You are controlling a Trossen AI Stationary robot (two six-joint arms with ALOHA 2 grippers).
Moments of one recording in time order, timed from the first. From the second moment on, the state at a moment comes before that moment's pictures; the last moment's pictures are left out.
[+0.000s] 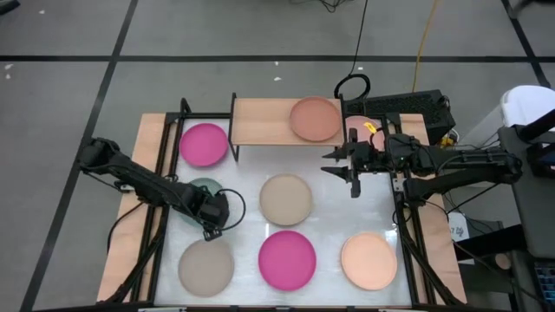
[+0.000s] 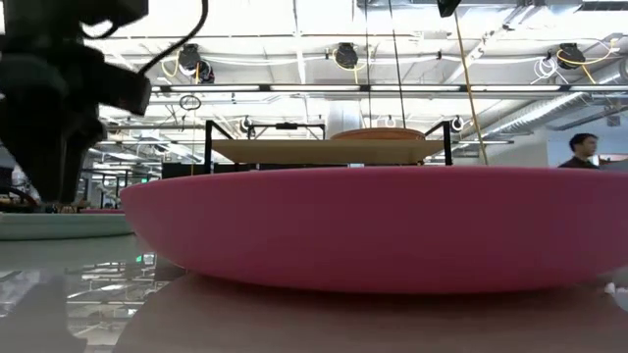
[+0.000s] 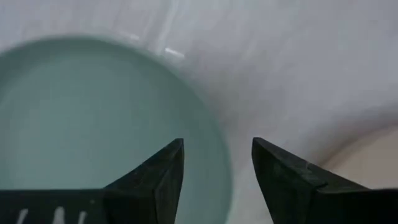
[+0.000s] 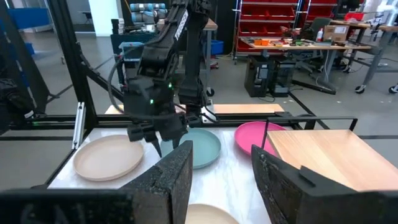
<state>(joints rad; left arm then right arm) -0.37 1.37 0.76 -0.81 -0.06 -0.75 0.00 0.89 0.84 -0.08 0.03 0.01</state>
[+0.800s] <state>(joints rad) -0.37 1.50 0.79 -0.85 0.02 -0.71 0.04 0.89 0.84 -0.08 0.03 0.02</state>
